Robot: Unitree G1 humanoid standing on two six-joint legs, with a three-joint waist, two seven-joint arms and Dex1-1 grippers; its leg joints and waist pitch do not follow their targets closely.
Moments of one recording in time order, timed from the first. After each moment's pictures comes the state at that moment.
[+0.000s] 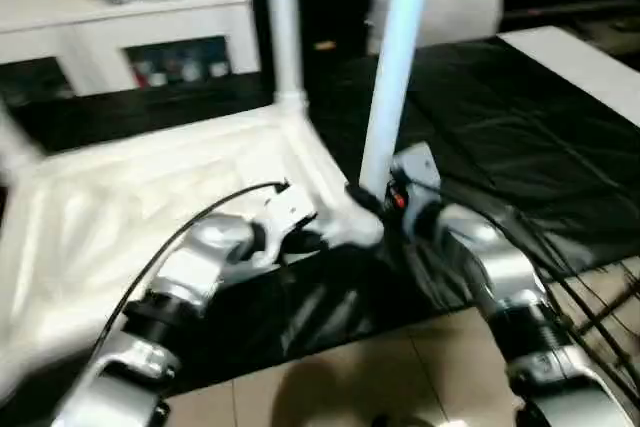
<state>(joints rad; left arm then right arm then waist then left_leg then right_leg) -0.52 0.21 -0.26 0.41 0.10 0.40 -0.82 -0.56 -0.16 0.09 0.51 0.15 0.25 0.47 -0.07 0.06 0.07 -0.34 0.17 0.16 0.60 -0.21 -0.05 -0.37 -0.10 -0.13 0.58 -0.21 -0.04</state>
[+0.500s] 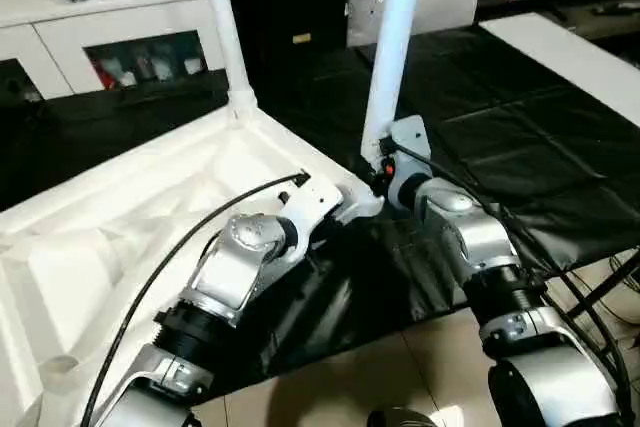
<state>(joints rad) -0.51 0.14 -0.29 0.27 0.17 0.53 -0.65 -0.68 -0.11 0.07 0.61 0.12 0.26 0.35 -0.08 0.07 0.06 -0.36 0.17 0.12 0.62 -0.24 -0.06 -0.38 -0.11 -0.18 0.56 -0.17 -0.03</state>
